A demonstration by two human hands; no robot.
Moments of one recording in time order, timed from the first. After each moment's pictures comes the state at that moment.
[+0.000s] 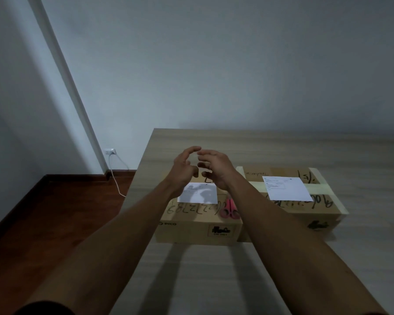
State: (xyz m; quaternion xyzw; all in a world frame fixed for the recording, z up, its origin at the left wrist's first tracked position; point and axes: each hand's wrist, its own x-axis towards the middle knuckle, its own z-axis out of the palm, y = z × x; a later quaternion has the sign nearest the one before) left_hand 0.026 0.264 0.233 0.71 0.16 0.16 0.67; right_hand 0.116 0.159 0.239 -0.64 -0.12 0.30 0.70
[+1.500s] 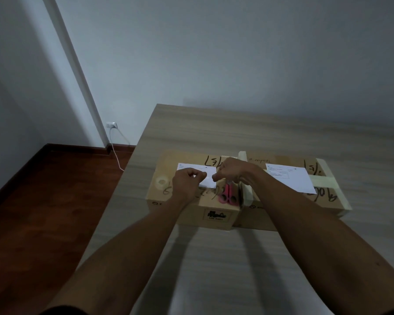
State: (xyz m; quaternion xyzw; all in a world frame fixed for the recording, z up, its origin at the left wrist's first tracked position) left_hand 0.019 0.226 0.142 0.74 0.33 0.21 0.55; right_hand 0.155 0.112 0.213 -0.88 -0.29 0.33 0.17
